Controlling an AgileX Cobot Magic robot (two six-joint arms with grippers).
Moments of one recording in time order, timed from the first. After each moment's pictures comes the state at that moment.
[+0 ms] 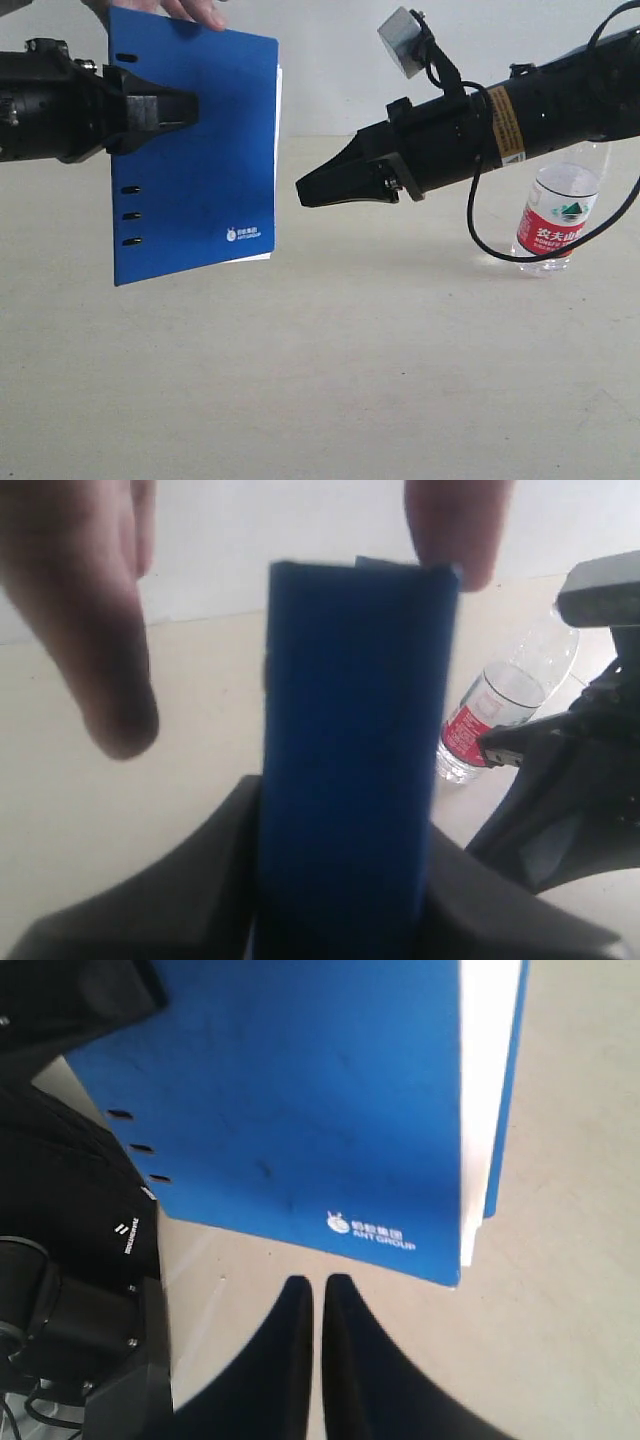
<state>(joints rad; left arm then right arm) -0.29 1.31 -0.78 -1.72 0.45 1.60 0.28 1.80 -1.14 -1.75 -1.12 1.86</state>
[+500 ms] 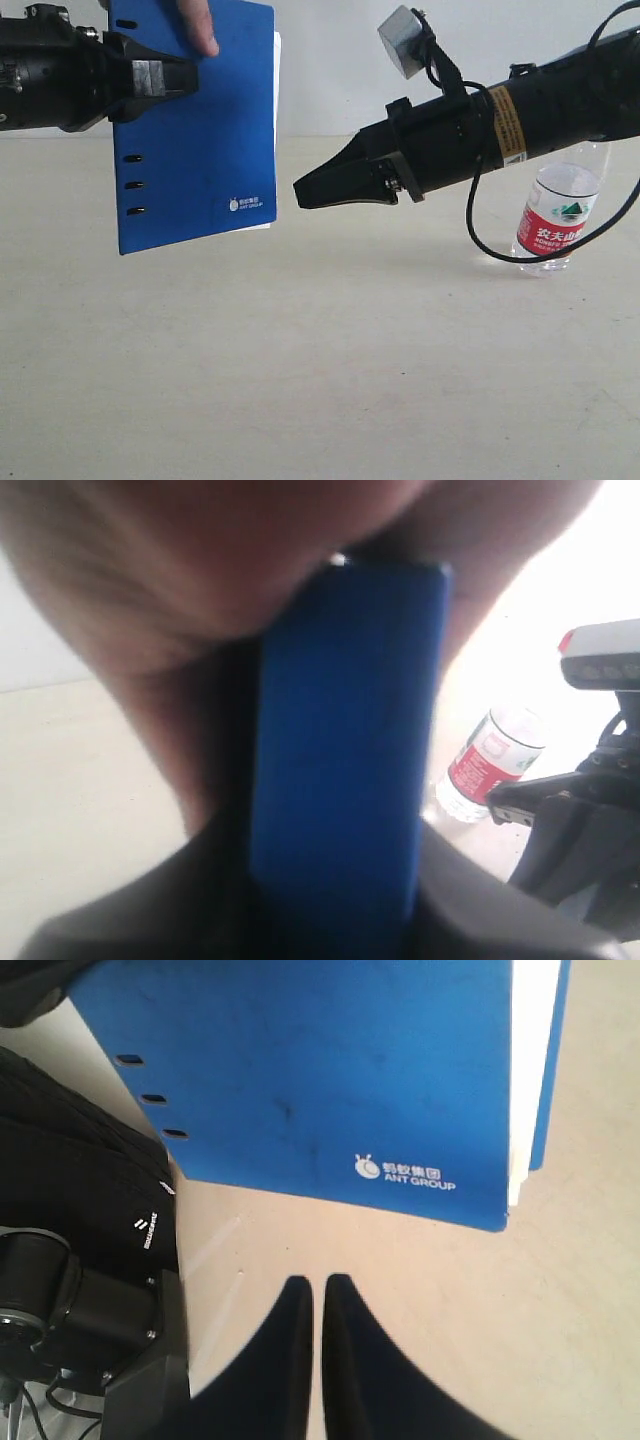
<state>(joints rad) -0.30 1.32 -0.84 -1.73 0.41 1.60 0.28 1.80 -1.14 -1.75 -1.15 1.86</state>
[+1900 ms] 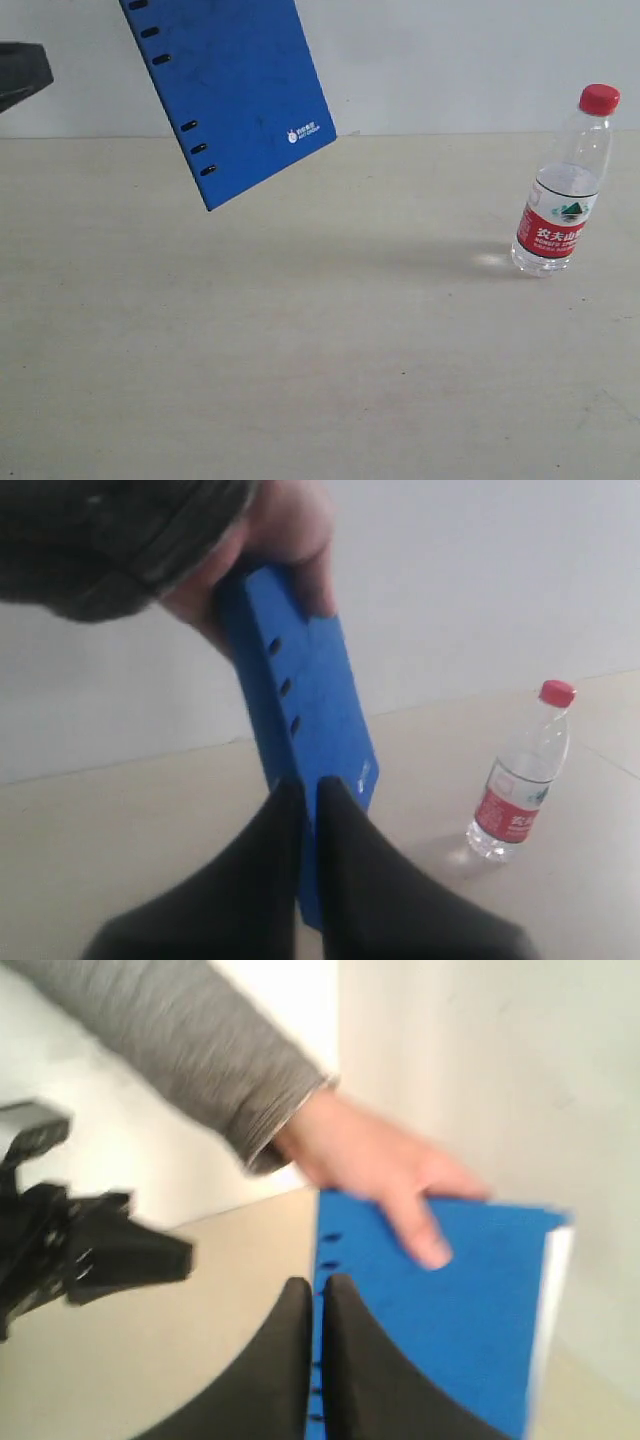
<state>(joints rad) -0.30 0.81 -0.56 -1.74 0.27 1.64 0.28 1.12 -1.13 -1.75 -0.82 1.80</state>
